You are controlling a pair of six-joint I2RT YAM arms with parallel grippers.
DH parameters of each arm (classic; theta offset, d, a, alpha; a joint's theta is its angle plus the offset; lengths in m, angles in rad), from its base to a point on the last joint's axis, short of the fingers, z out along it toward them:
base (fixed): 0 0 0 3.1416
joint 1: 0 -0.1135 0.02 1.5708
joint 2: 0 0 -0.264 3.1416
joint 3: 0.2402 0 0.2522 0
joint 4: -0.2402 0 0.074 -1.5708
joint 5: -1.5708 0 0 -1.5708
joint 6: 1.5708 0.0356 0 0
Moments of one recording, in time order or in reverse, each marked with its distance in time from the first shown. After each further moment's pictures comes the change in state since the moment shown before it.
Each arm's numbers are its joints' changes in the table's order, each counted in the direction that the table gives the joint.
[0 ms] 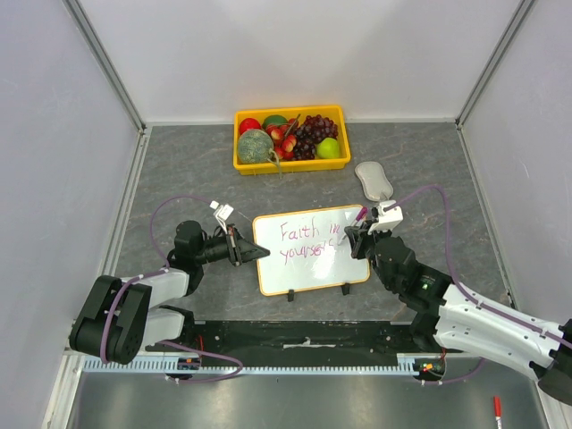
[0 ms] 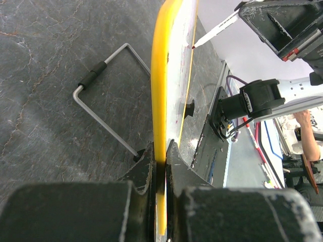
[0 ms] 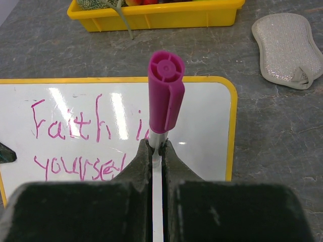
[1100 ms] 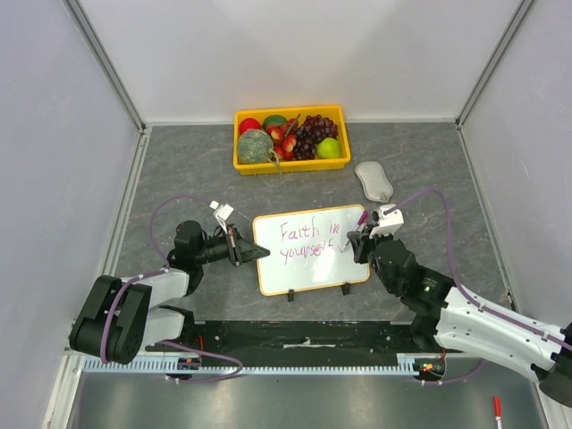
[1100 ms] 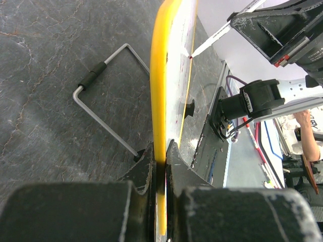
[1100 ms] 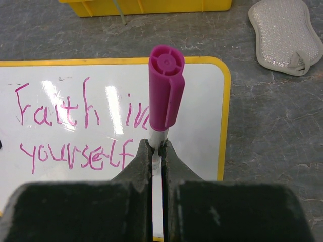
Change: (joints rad) left arm 0.000 0.000 0.000 0.000 0.000 0.000; right arm 0.001 -0.035 -0.032 -0.055 0.008 0.017
